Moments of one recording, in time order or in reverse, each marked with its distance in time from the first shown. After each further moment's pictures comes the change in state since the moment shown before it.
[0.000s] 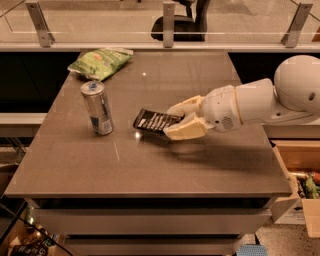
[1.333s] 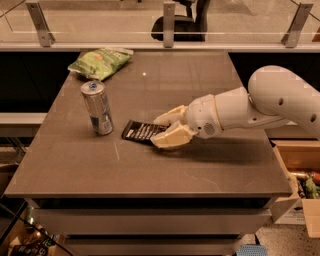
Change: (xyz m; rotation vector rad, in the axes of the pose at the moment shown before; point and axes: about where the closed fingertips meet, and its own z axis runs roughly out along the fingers) arm 0.015 0.006 0.044 -0.079 0.006 0.045
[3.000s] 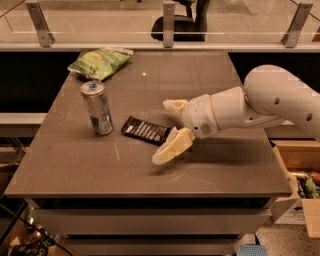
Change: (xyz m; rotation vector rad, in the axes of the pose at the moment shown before) arm -0.005 0.005 0.008 -0.017 0.002 -0.010
